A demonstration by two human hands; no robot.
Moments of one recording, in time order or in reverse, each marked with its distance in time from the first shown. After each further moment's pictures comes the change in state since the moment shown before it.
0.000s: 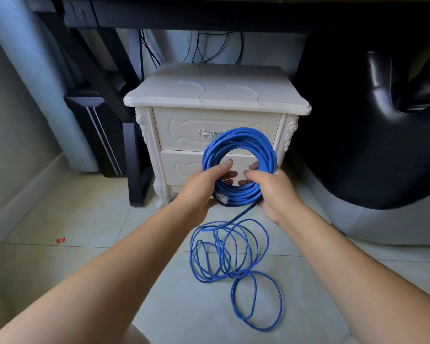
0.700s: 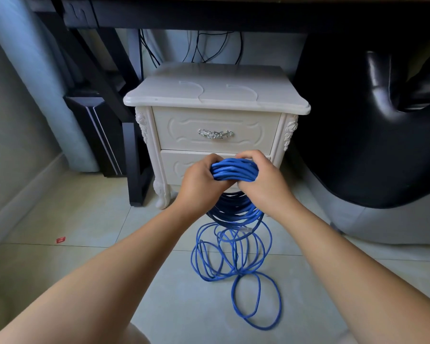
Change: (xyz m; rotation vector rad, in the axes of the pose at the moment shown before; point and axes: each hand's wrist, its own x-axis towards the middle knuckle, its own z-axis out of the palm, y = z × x) left_hand 0.009 -0.005 -0.008 0.741 0.150 0.537; right_hand -0.014 -0.010 0.003 -0.666 -0.080 -0.431
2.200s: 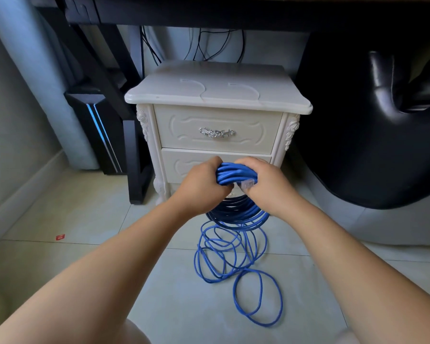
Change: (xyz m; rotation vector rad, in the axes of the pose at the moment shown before) left_hand 0.002 0.003 -0.011 0.239 -0.172 0.047; right_hand 0.004 0.004 -0.006 -0.189 -0.145 -0.132
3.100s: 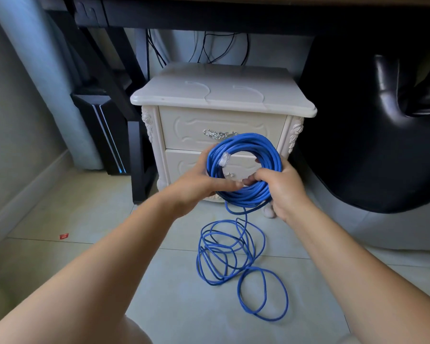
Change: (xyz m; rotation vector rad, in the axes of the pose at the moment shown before) left_hand 0.002 -0.015 -0.012 -0.738 -0.246 -0.226; right_hand -0.001 -0.009 -0.001 0.783 0.256 0.507
